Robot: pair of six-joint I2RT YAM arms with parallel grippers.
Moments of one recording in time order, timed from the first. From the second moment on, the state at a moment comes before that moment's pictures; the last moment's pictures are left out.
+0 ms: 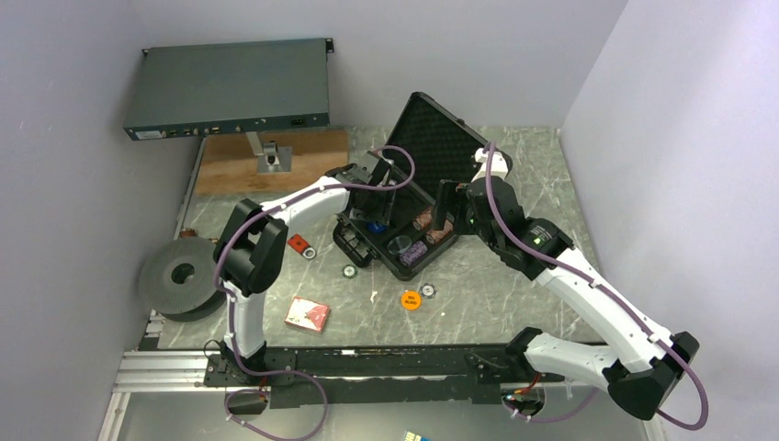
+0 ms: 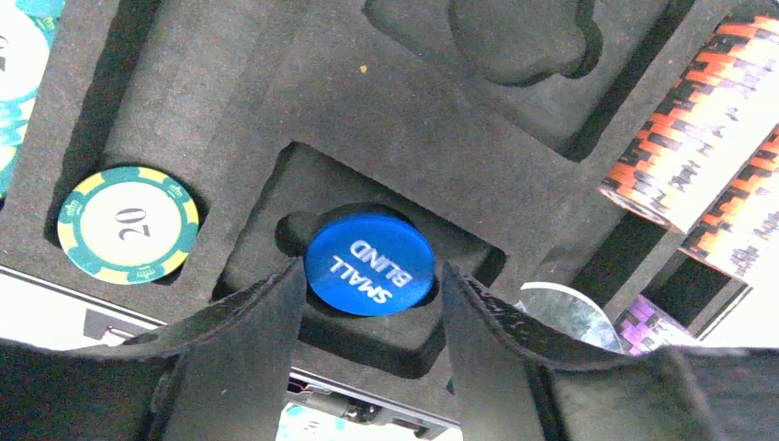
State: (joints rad) left arm -0.64 1.97 1.52 -0.57 -0.02 -0.38; right arm 0.69 1.03 1.12 -0.64 0.36 0.50
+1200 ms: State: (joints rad) left arm -0.67 1.55 1.29 -0.55 -0.11 -0.33; right arm 0.68 1.04 1.09 -0.62 0.20 0.50
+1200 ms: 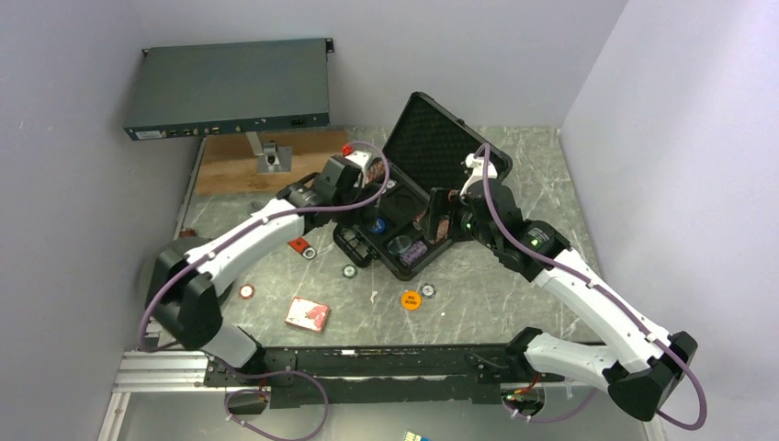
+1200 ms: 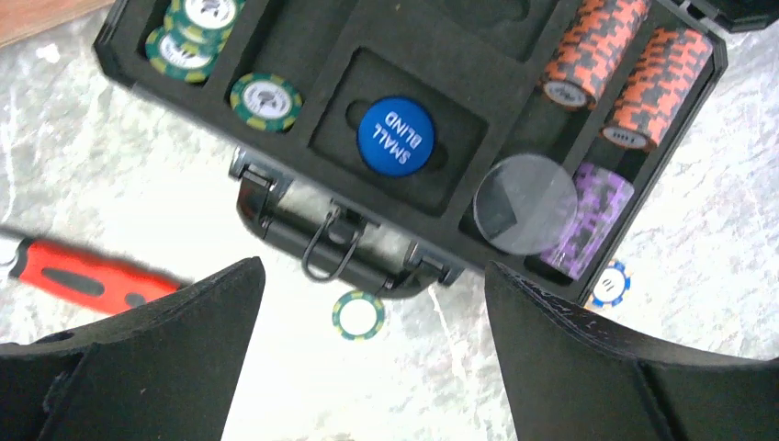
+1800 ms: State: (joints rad) left arm -0.66 0.86 0.94 -0.80 -0.21 -0.28; right arm 0.88 1.23 0.89 -0.66 0.16 0.84
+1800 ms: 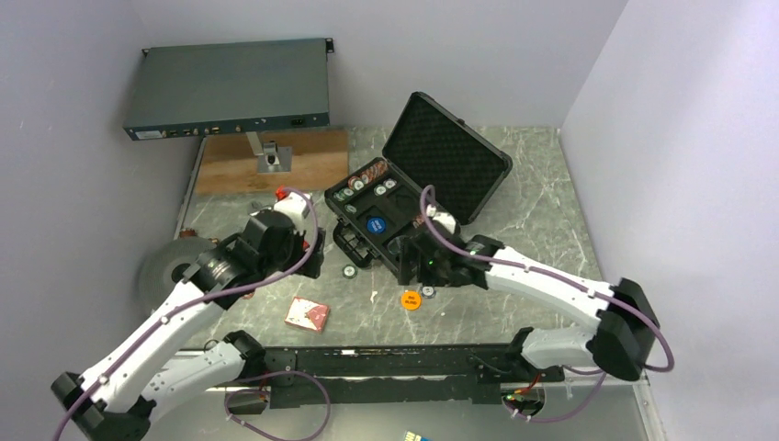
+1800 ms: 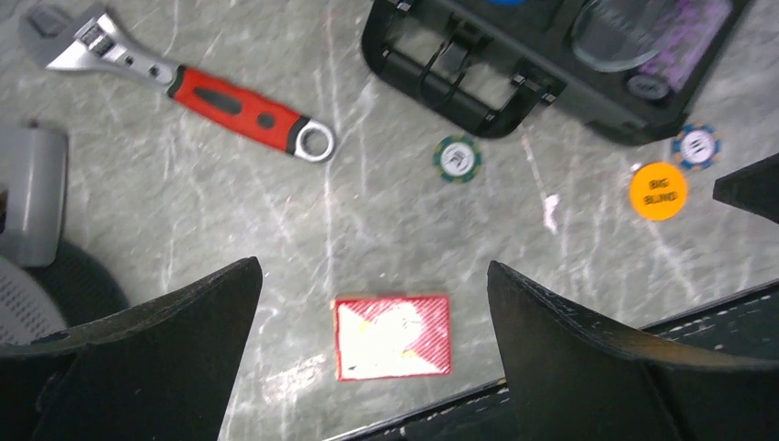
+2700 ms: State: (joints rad) left arm -0.66 0.67 0.79 -0.79 -0.24 -0.22; right arm 1.02 1.59 0.90 -0.64 0.24 1.11
